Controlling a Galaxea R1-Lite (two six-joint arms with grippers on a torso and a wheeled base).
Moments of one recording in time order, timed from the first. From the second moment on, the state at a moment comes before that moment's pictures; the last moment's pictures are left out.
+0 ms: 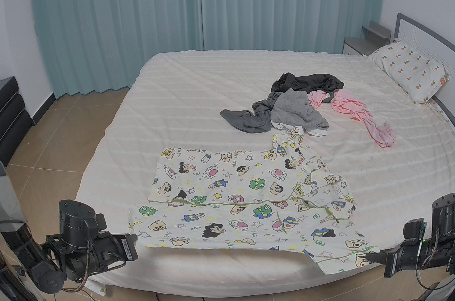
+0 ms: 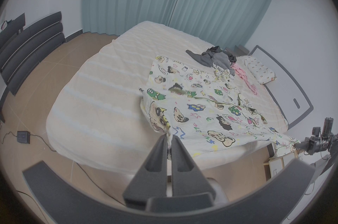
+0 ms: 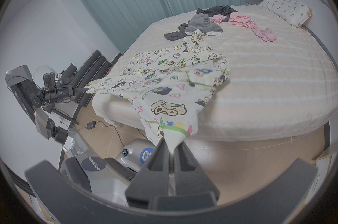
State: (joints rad) left arm -0.40 1.77 -0.02 -1.05 0.10 -0.51; right arm 0.24 1.26 -0.02 -0.44 0.24 0.17
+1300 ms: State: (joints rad) left arm -0.35 1.94 -0.29 -0.93 0.10 -0.51; right arm 0.25 1.39 -0.27 -0.21 0.24 0.24
